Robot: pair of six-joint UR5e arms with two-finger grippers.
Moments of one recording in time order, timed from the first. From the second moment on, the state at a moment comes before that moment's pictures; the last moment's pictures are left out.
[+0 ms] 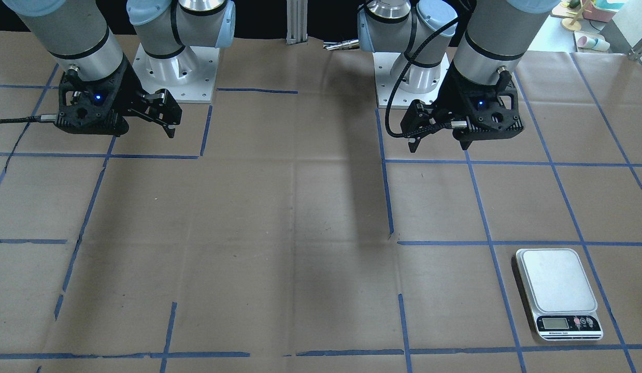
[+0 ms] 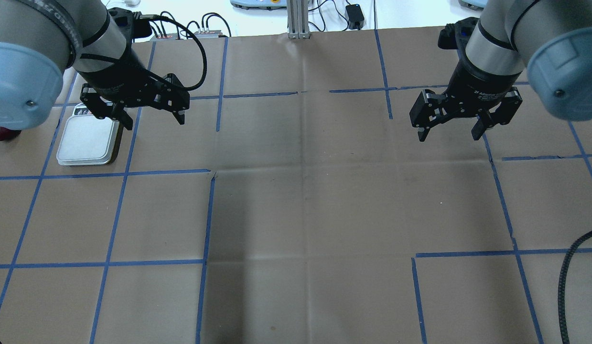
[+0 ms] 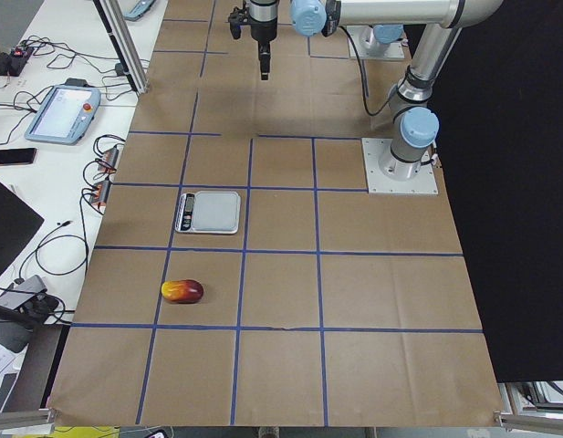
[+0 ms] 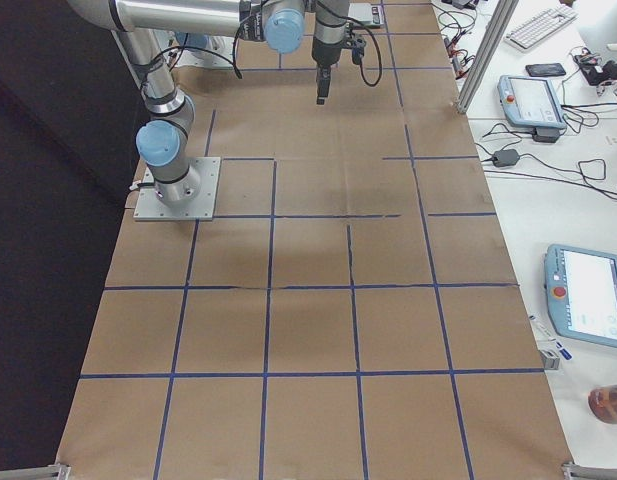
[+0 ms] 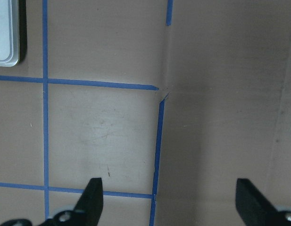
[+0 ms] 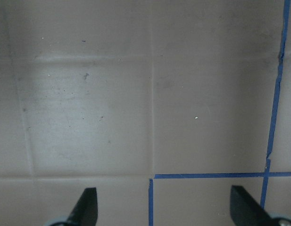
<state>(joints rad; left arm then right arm) -1.56 -1.58 -1.62 -1.50 1.58 -0.07 1.53 -1.60 1.68 -1.57 -1.56 -0.02</state>
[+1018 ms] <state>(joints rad) -1.46 -1.61 -1.57 -1.48 1.57 0.03 1.53 -1.60 1.68 -1.57 -1.56 -0.02</state>
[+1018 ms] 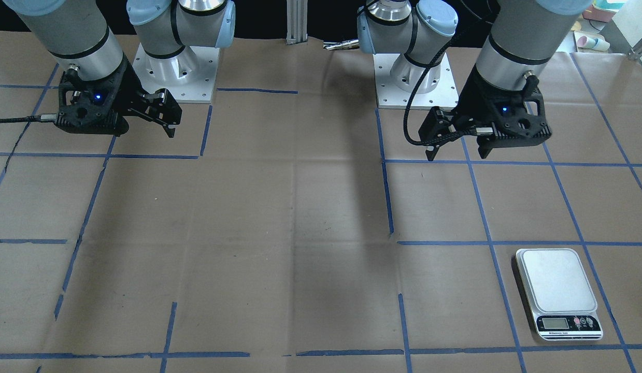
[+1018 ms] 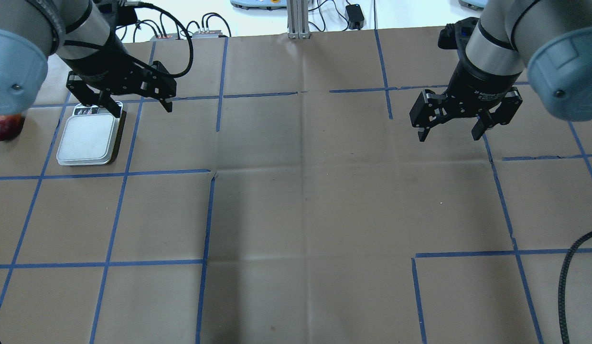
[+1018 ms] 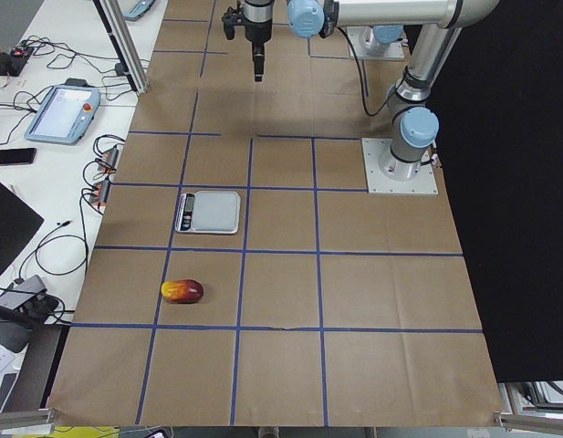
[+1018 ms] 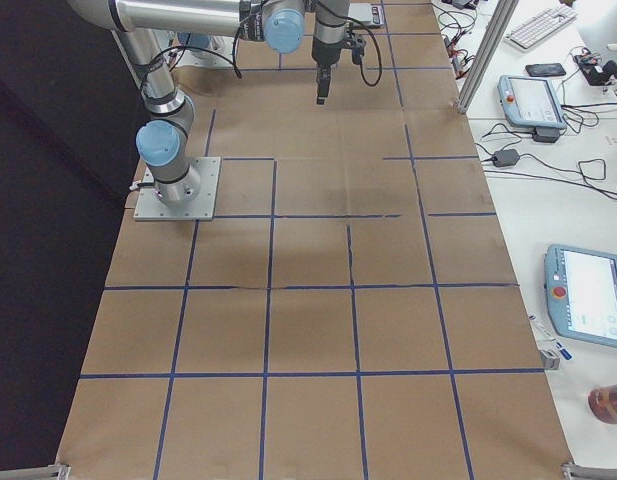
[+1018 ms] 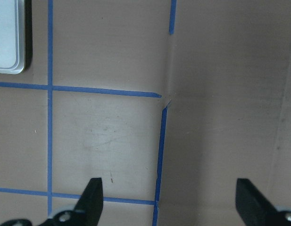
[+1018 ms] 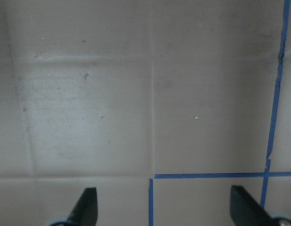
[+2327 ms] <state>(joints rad) -0.88 -2.45 -0.69 -1.48 1.51 0.73 1.53 -1.60 1.68 -1.57 -1.56 -0.02</state>
